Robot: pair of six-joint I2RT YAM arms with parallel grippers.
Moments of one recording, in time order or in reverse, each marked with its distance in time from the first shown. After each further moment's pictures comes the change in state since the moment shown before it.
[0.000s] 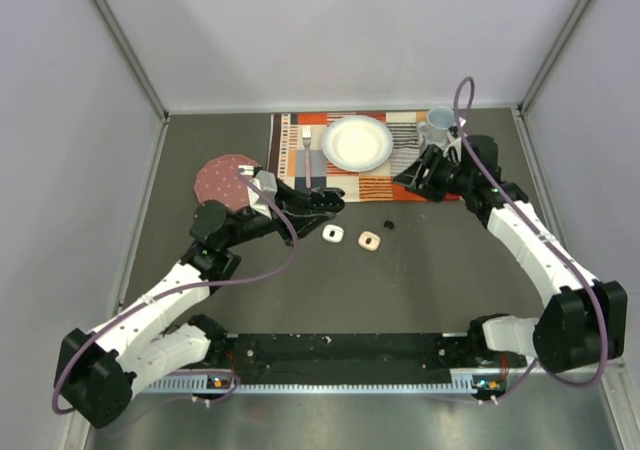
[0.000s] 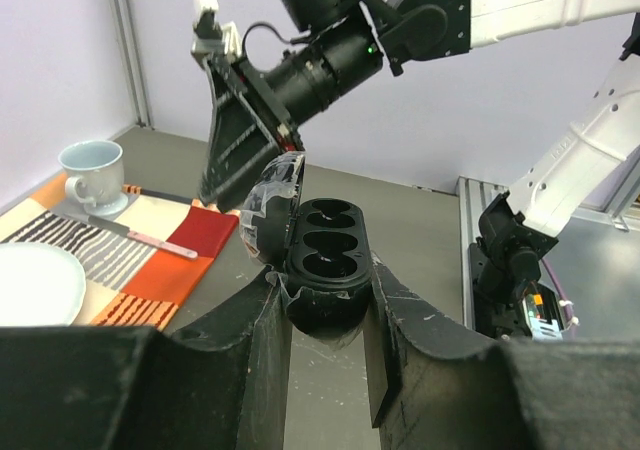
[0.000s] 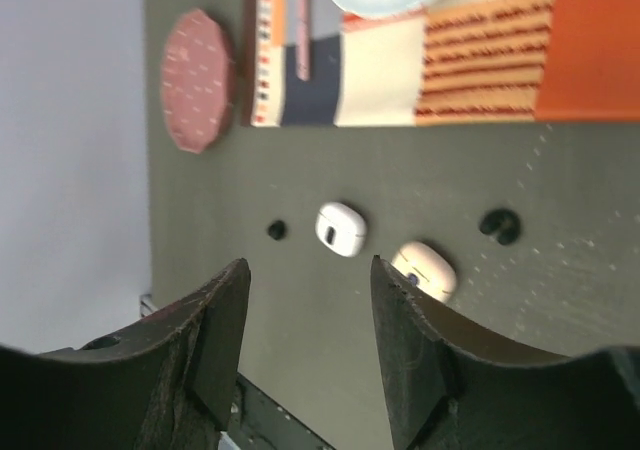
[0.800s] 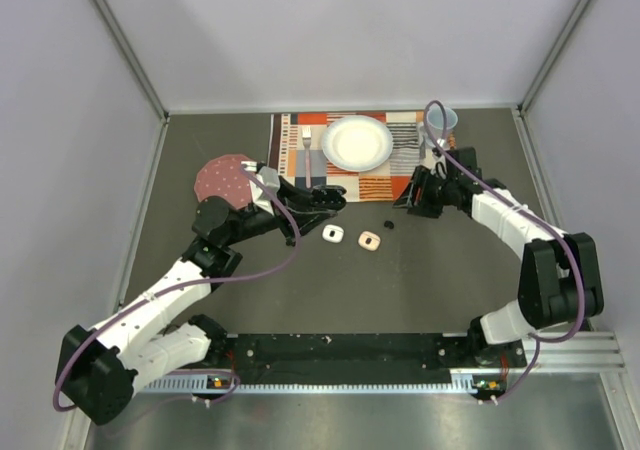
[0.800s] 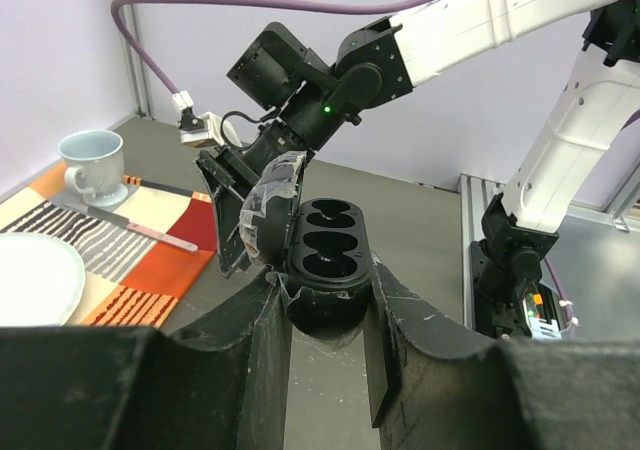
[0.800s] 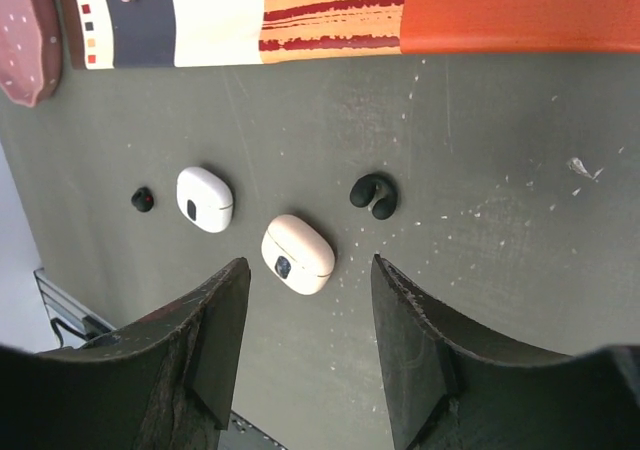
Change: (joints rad) left arm 0.000 0.021 0.024 -0.036 -0.008 0.003; right arm -0.033 0.237 -0.055 -0.060 0.011 -0.187
